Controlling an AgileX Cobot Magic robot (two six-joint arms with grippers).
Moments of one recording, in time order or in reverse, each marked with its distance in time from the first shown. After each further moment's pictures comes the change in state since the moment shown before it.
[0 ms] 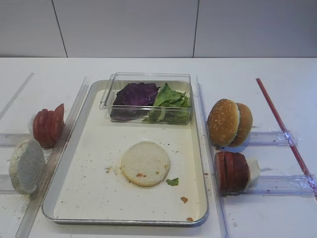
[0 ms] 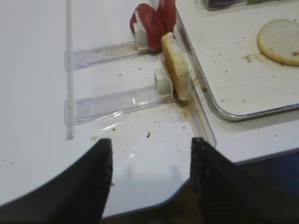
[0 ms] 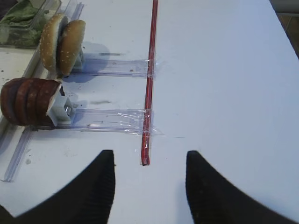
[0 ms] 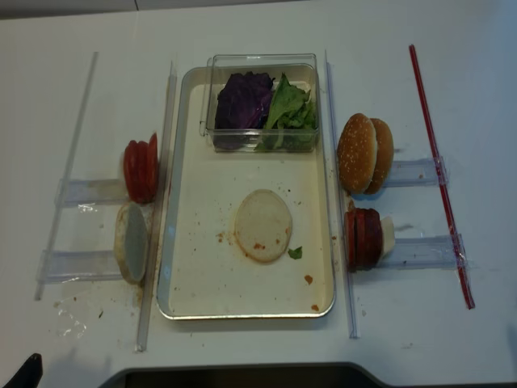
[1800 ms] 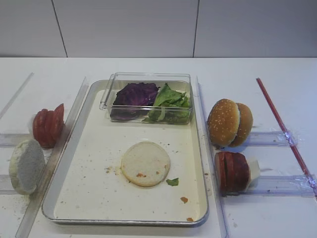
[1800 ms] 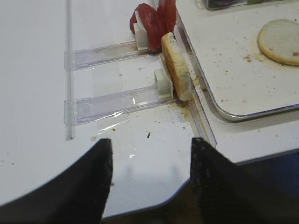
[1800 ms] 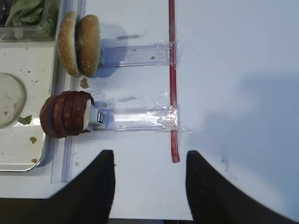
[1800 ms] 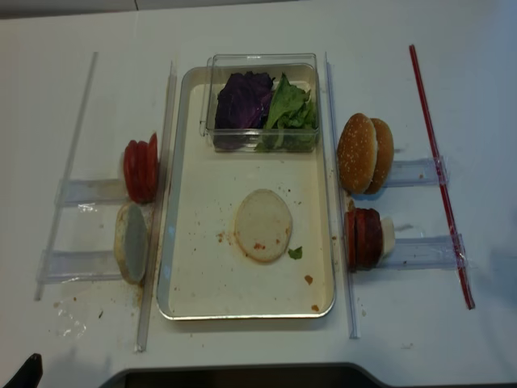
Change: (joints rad) left arm 0.000 0.000 0.000 0.000 0.000 0.000; right arm 0.000 0.730 -0.463 0.075 0.120 0.077
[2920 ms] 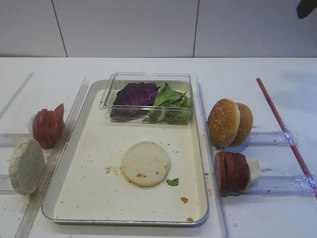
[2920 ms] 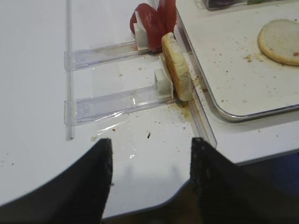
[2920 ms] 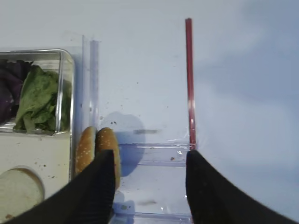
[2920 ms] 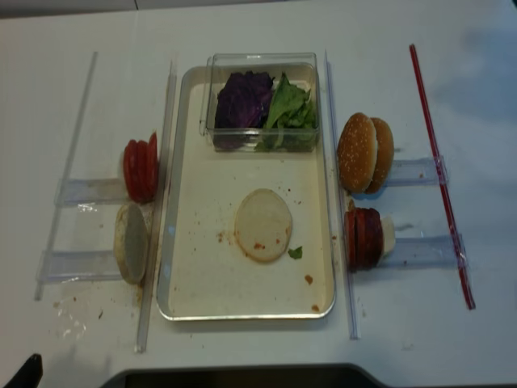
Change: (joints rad) left arm 0.000 0.000 0.000 0.000 0.000 0.001; right arm 0.076 0.775 -0.667 -0.006 -0.002 0.064
